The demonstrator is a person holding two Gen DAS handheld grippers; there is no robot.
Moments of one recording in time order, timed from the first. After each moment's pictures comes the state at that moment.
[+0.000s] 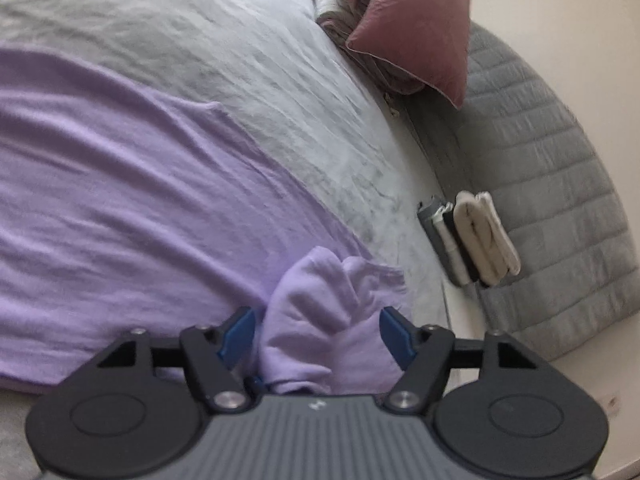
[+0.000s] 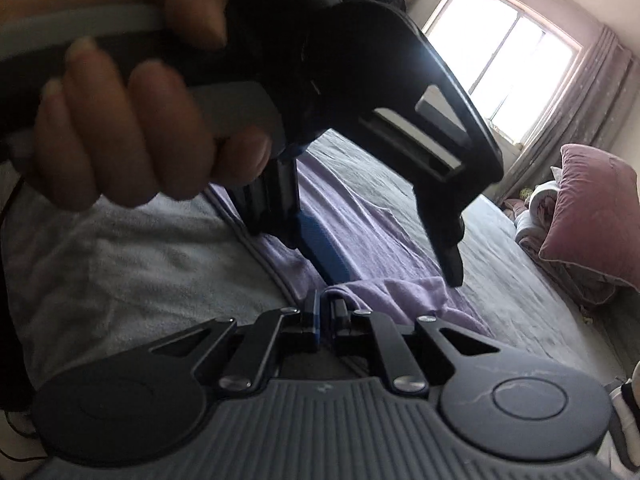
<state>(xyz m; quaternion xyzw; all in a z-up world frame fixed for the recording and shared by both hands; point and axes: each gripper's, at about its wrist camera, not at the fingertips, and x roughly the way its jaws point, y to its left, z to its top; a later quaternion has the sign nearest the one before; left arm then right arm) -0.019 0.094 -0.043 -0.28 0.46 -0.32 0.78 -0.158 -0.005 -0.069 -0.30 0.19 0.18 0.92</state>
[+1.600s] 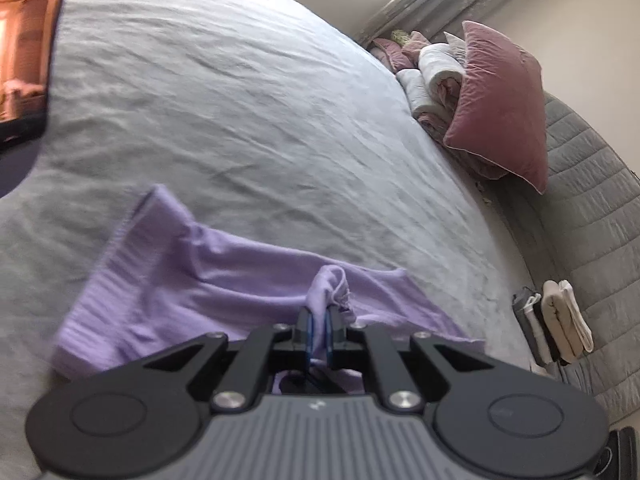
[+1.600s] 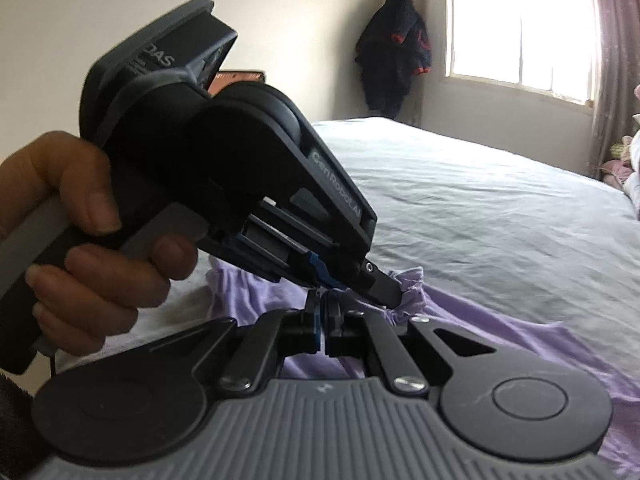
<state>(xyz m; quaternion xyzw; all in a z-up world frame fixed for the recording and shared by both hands) 0.003 0.260 -0.022 -0.28 0.42 -0.16 0.85 -0.042 0.088 -0.031 -0.09 0.19 0.33 0.92</state>
